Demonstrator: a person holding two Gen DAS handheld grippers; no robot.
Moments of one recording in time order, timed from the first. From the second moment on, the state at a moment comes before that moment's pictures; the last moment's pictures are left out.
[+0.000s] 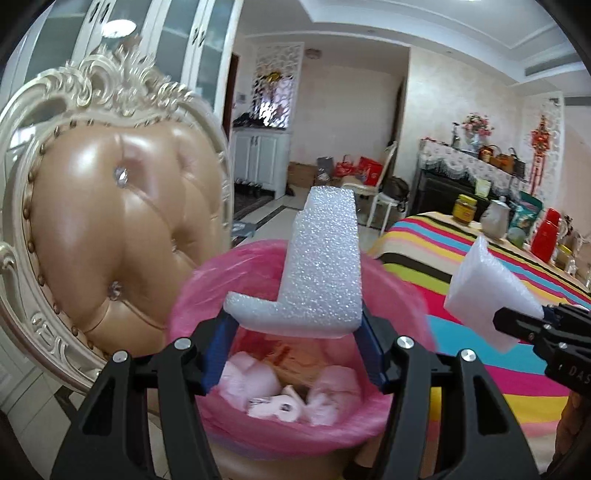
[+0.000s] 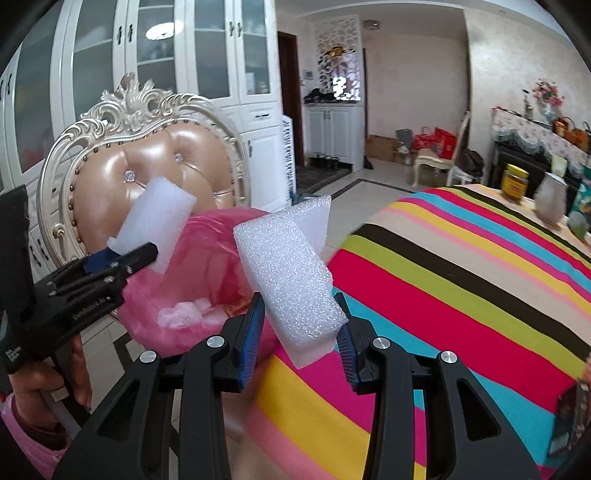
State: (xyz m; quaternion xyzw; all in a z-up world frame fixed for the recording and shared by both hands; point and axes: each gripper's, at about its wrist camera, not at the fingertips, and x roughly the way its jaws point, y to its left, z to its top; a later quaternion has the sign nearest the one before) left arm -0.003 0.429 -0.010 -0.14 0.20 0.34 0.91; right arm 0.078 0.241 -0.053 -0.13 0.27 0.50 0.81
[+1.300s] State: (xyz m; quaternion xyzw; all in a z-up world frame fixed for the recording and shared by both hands) left arm 0.070 0.281 -0.008 -0.08 0.24 0.20 0.95; right arm 0.122 0.025 -0.065 -0.07 0.30 0.31 0.90
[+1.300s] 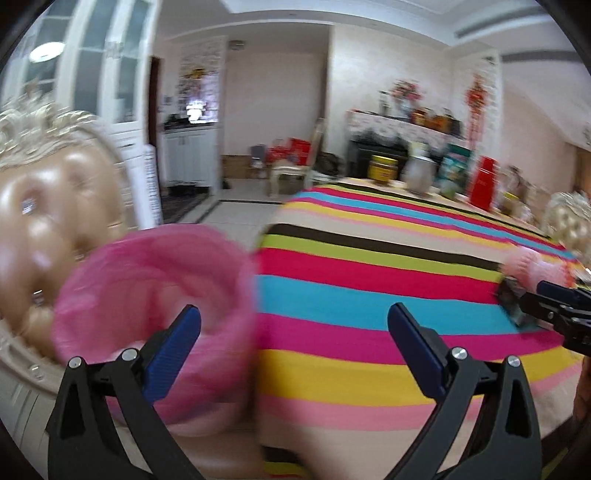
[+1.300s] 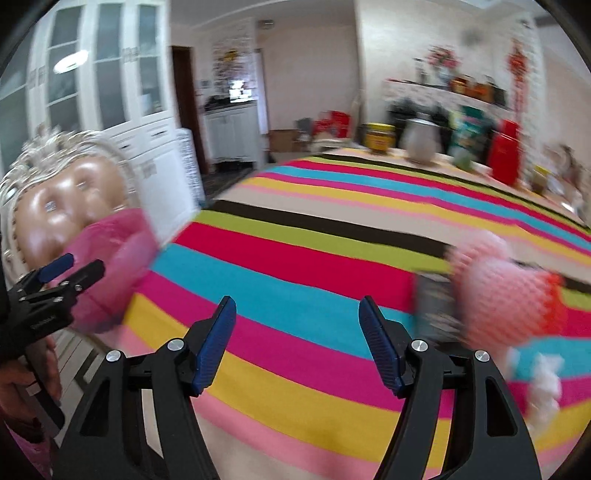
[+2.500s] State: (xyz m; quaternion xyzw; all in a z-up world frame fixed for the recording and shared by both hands) left arm 0.248 0.021 -0.038 -0.02 0.33 -0.06 0.94; right arm 0.168 -0.196 -0.110 0.07 0.37 0.11 0.92
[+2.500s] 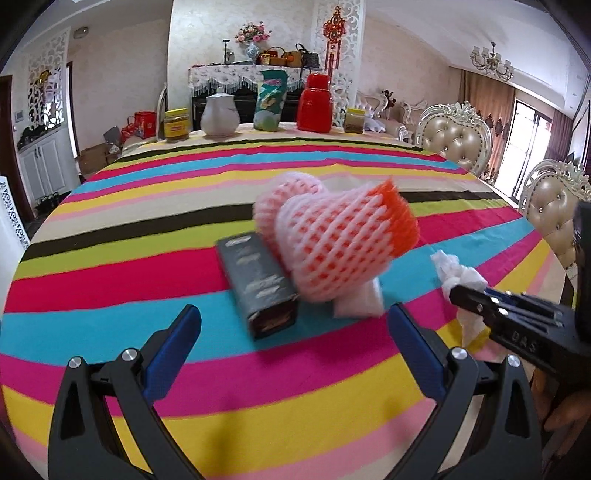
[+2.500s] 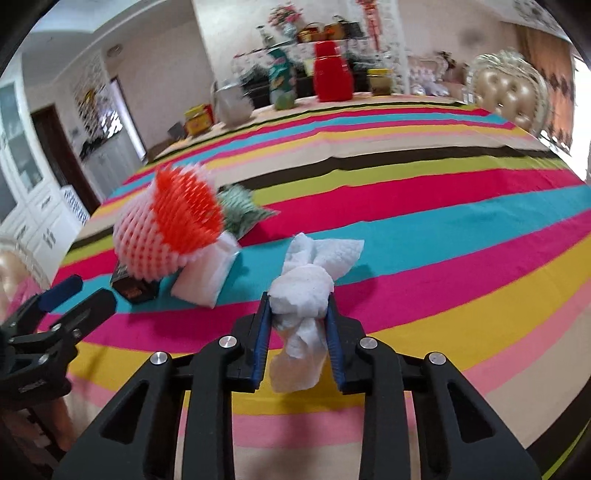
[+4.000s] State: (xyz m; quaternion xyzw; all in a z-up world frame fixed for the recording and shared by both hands) left arm 0.244 -0.005 -0.017 0.01 0.26 -0.05 0.96; right arm 0.166 -0.202 -0.103 0.07 0.35 0.07 0.93
